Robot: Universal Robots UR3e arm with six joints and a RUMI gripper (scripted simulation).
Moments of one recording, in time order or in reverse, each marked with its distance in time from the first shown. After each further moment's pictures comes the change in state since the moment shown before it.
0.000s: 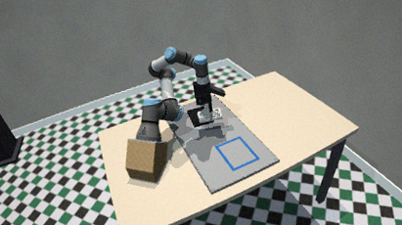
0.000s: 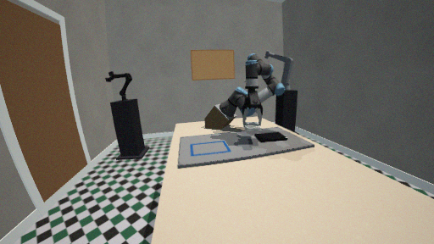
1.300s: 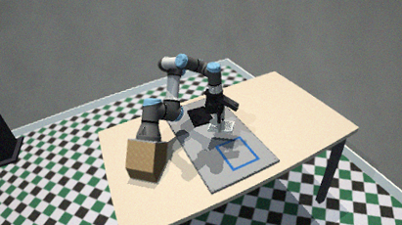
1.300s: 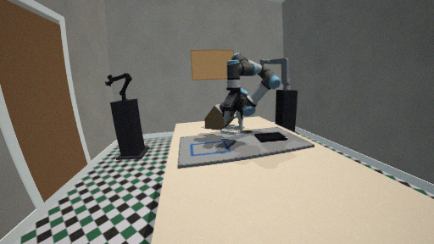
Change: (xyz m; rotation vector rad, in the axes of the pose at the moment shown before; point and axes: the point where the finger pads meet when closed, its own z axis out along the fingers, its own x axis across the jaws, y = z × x) arm 0.105 -0.042 0.003 -0.007 0.009 0.408
